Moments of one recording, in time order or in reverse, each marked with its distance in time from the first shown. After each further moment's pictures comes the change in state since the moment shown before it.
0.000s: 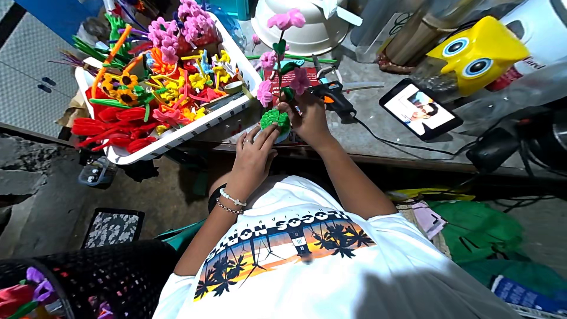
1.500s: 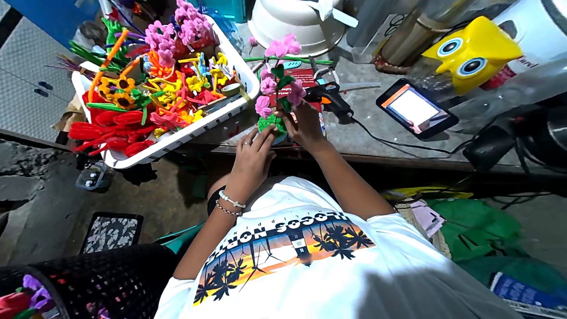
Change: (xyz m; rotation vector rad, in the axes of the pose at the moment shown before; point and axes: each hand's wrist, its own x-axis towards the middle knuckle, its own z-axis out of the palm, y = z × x) left_hand 0.000 -0.002 0.004 -0.047 0.019 0.022; right_hand -0.015 0.005 0.005 -0.138 -0.025 -0.037
